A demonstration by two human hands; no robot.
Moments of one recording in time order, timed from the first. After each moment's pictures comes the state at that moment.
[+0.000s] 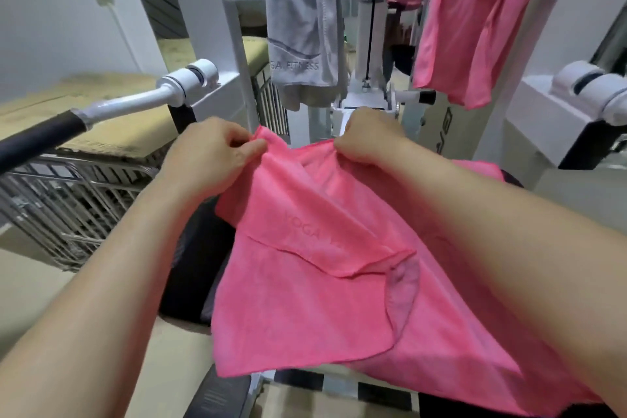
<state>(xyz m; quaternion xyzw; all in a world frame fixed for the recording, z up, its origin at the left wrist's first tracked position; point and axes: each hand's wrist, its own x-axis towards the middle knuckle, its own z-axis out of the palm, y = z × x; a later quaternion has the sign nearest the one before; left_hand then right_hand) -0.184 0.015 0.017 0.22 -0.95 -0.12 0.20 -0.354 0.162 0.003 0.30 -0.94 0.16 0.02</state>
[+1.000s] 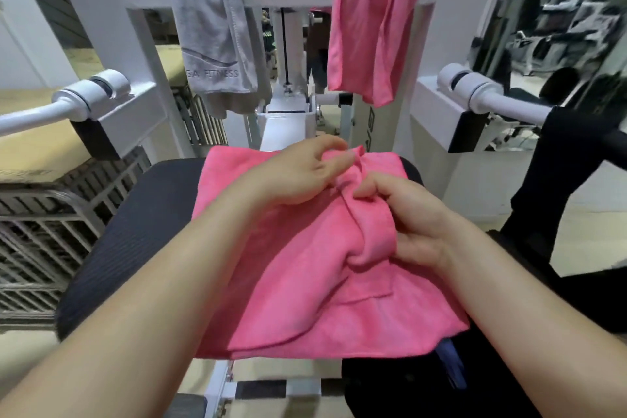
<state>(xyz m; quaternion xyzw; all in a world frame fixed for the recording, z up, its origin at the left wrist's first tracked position) -0.260 0.165 0.013 -0.02 -0.94 -0.34 0.04 -0.282 0.325 -0.020 0.10 -0.51 0.74 -0.43</state>
